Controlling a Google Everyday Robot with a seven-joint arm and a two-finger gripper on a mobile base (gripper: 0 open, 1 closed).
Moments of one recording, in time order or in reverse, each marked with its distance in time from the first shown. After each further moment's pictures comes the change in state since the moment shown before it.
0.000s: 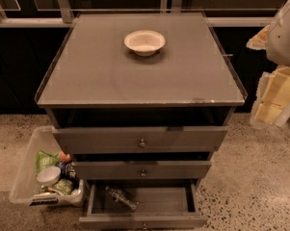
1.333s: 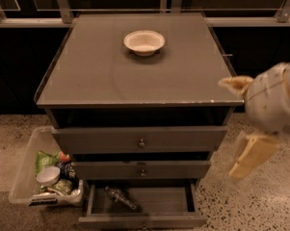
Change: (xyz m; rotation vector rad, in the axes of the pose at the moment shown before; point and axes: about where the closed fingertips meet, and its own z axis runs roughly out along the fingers) arm -0.027 0.078 0.040 0.022 -0.234 -0.102
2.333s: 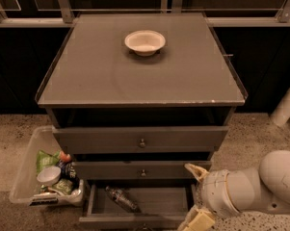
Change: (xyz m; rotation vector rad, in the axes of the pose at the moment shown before) arm 0.047 0.119 0.223 -0.205 -0.321 0.304
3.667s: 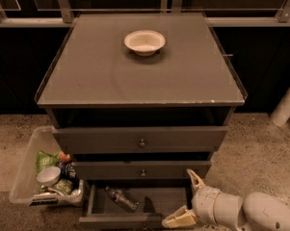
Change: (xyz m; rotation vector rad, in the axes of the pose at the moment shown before) arm 0.075 -0.059 0.087 0.259 -0.205 0.115
